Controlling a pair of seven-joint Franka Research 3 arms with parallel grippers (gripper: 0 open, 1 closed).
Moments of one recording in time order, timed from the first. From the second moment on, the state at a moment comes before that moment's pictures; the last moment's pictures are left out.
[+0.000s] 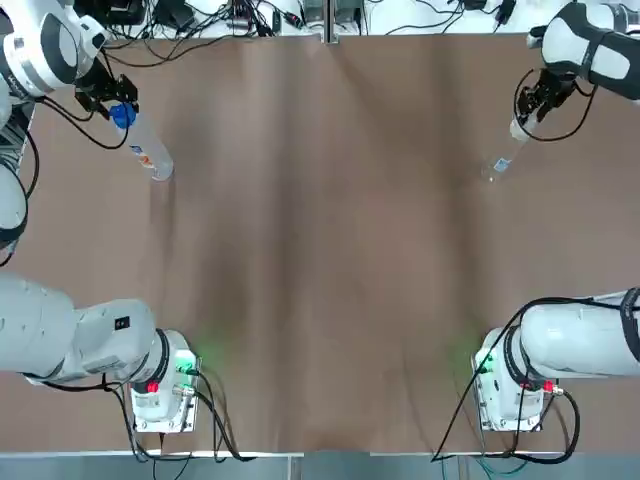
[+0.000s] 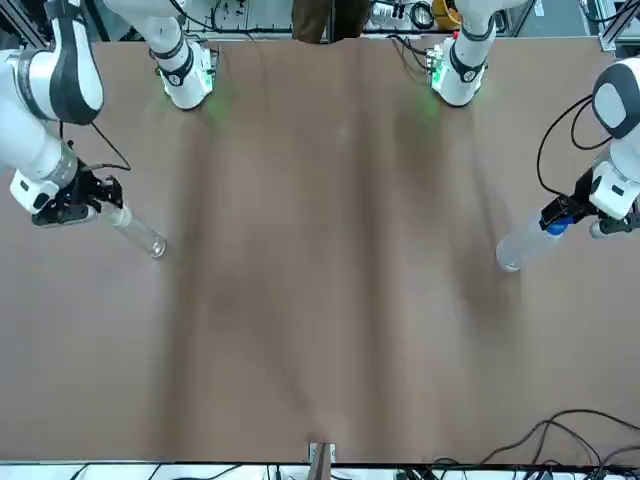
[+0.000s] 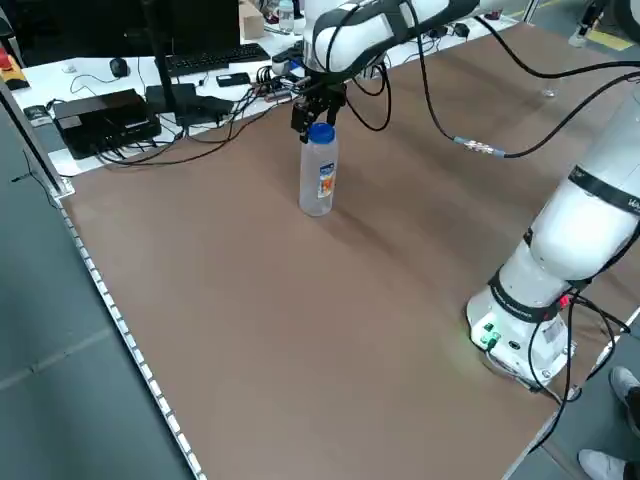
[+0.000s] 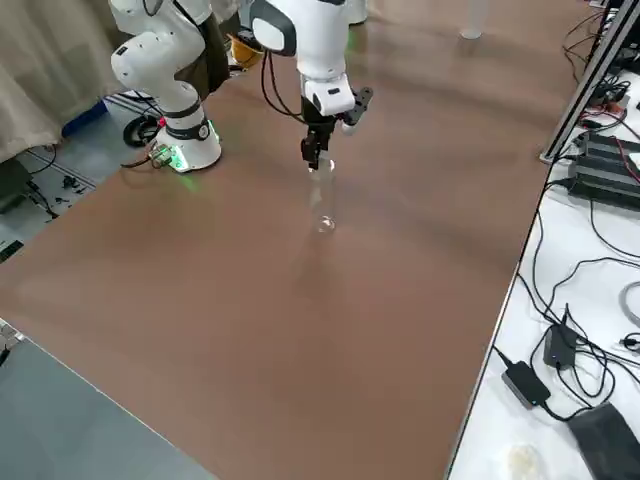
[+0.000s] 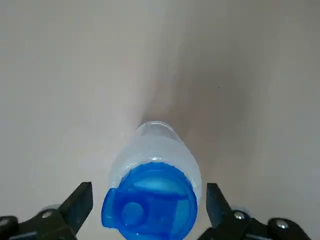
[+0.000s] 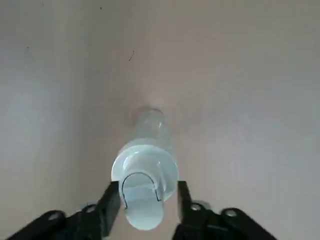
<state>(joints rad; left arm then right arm) 0.20 -0.02 0.02 -2.20 -0.07 2.26 0.11 -0.08 -0.09 -0.03 -2.22 -0.04 2.08 -0.22</state>
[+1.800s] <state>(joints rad) -0.04 0.02 0.01 -2.04 -0.08 2.07 -0.62 0.40 0.01 0.00 -1.90 0.00 1.92 0.88</state>
